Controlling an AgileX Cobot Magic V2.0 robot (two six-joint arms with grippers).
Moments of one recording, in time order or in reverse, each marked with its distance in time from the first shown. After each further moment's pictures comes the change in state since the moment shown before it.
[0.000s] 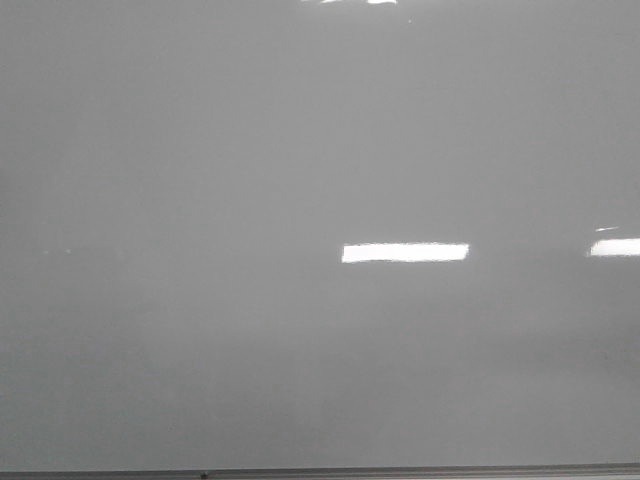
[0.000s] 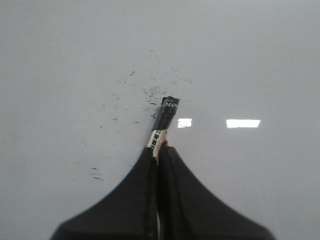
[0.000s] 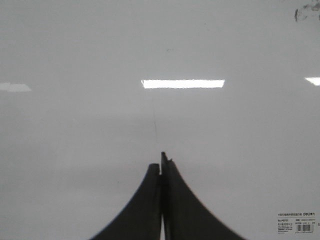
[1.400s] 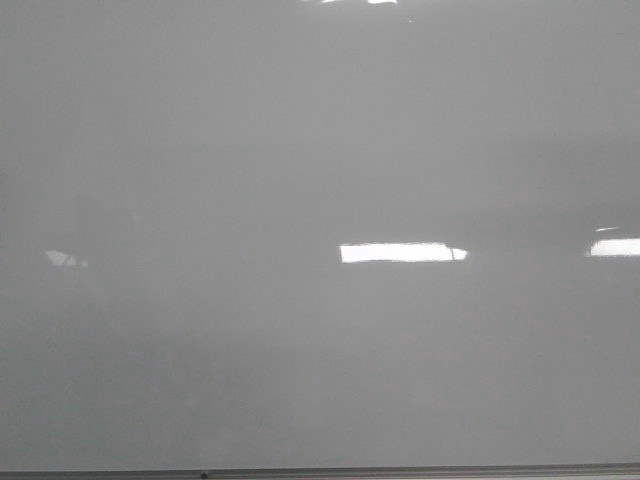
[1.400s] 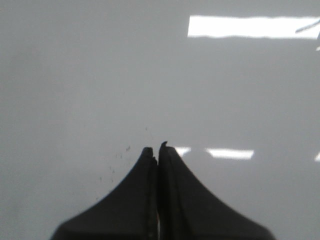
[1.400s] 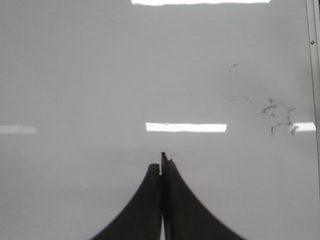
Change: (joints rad) left arm 0.000 0.180 -0.301 -0.031 0.085 0.002; right arm 0.000 0.176 -0.423 0.000 0.133 0.000
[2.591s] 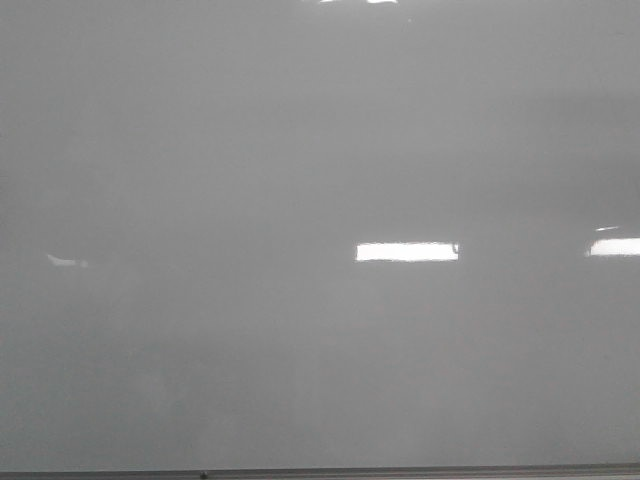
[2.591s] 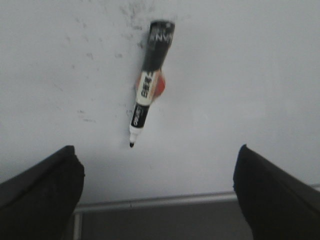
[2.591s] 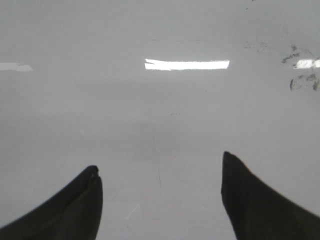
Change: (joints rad) left arm 0.000 0.713 -0.262 0.035 0.310 0.130; right arm 0.000 0.252 -0.057 0.000 0.022 0.000
